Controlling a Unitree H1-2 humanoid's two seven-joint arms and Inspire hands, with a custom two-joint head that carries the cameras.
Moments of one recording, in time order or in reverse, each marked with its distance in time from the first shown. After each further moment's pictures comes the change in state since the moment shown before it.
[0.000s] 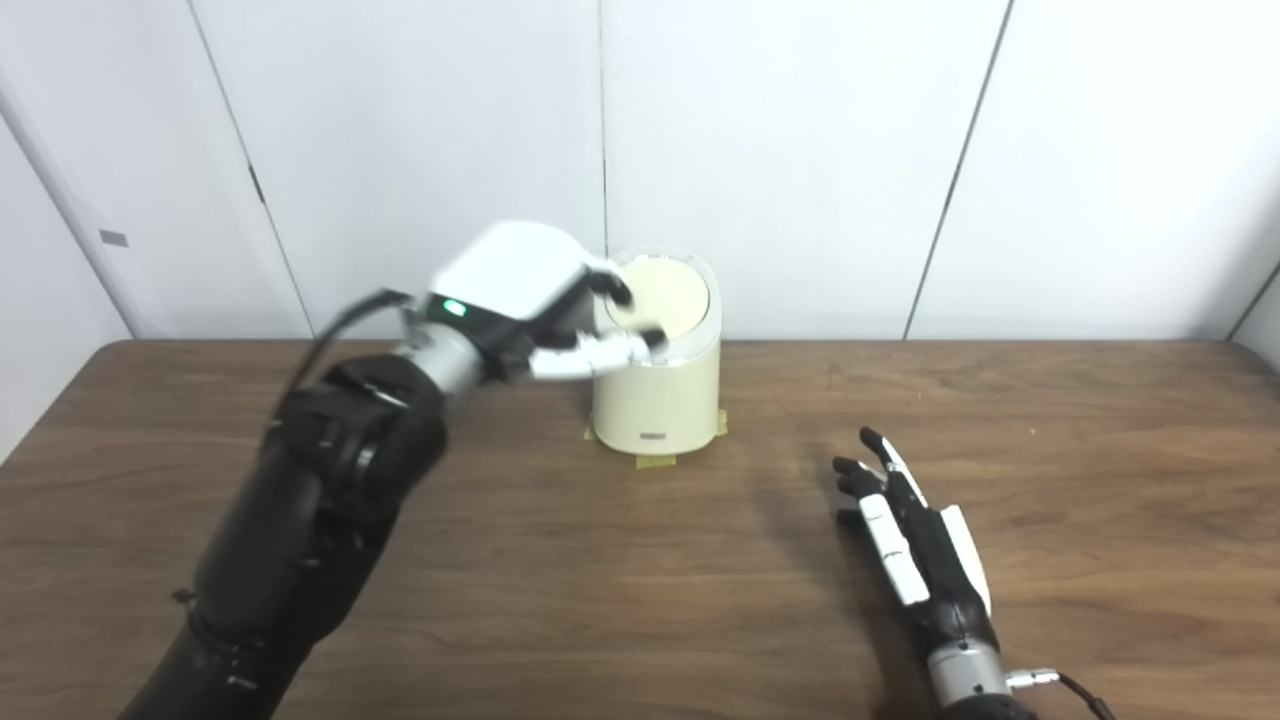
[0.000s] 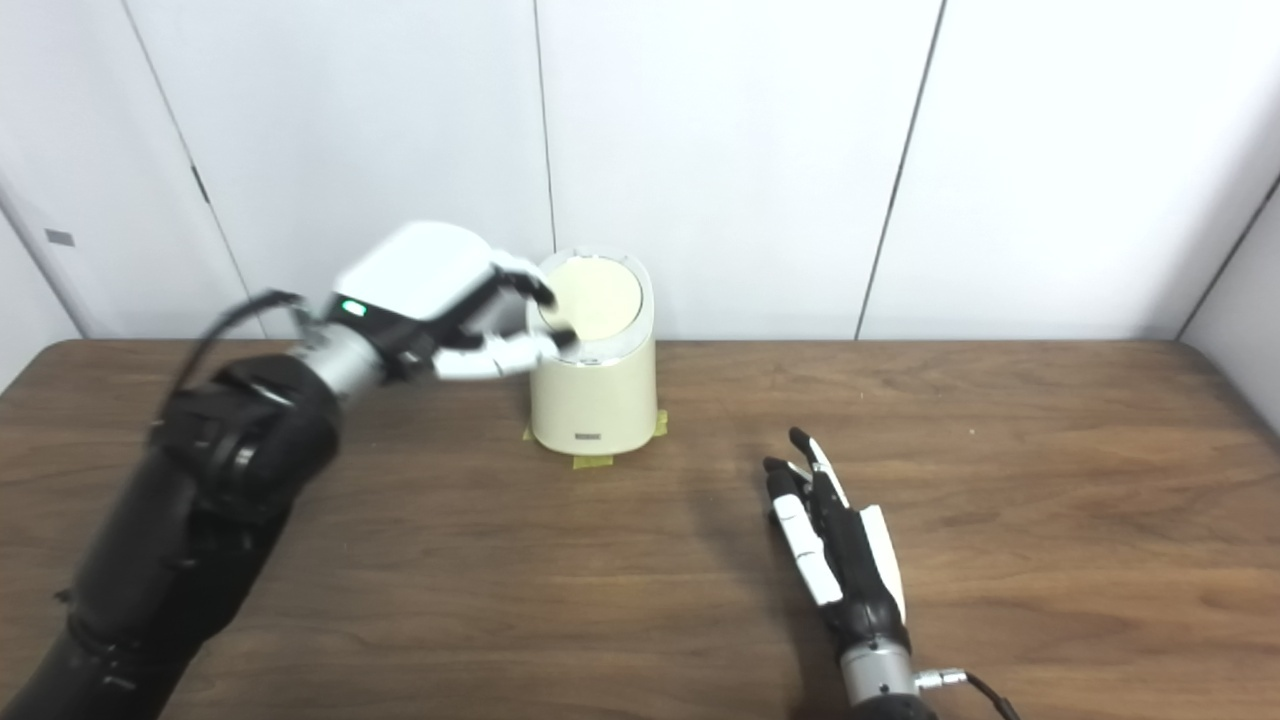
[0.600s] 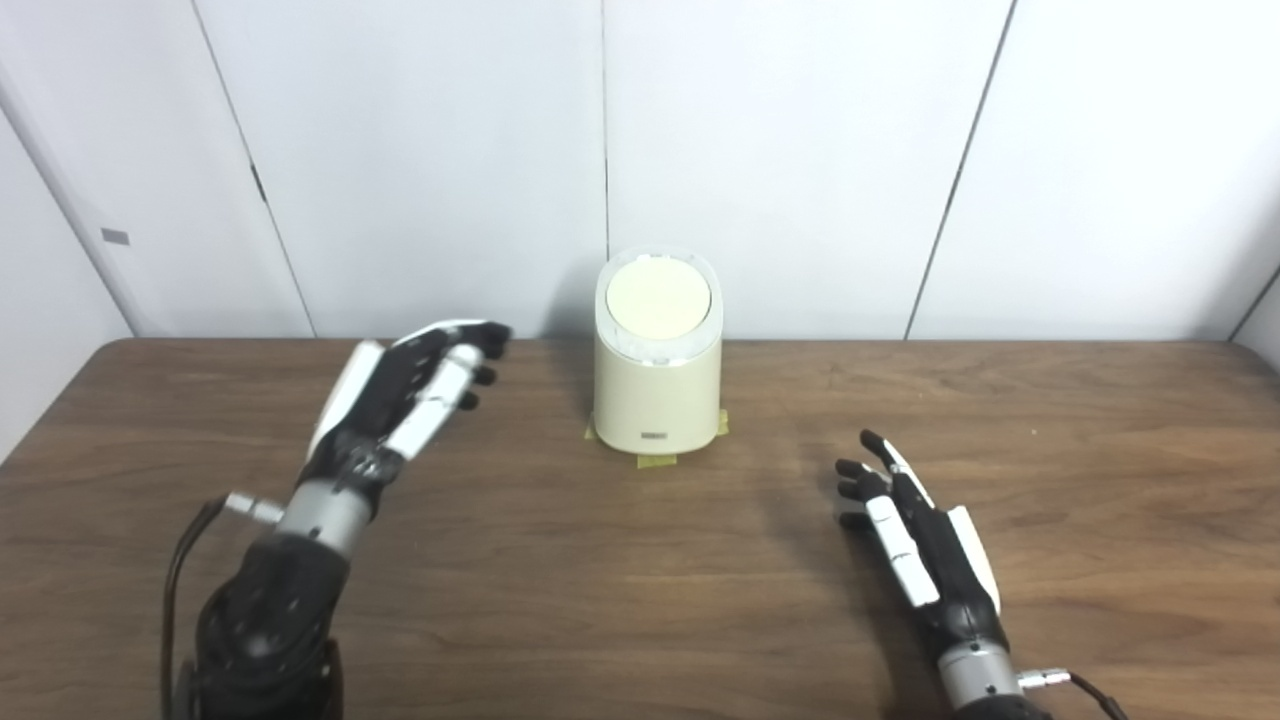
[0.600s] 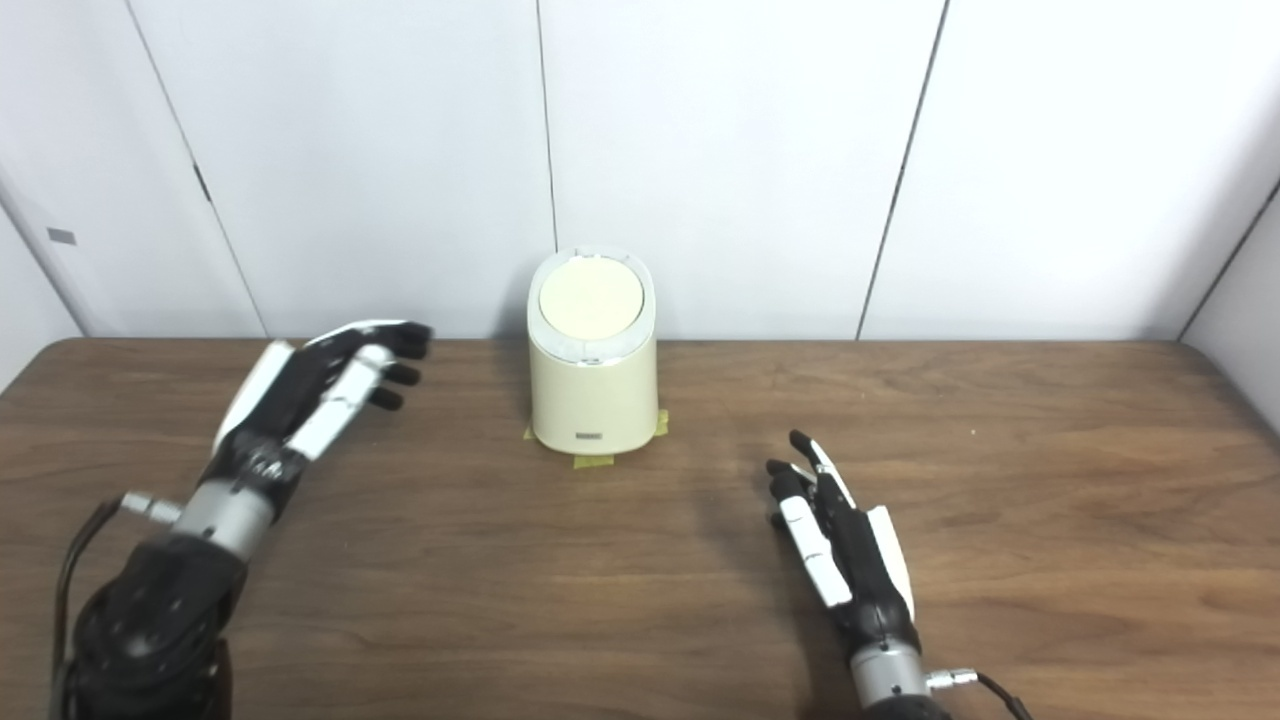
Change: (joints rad) left arm 0.404 -0.276 0.391 -0.095 -0.600 0.202 0.278; right arm 0.007 -0.017 -0.012 -0.015 0.036 0.007 0.024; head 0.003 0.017
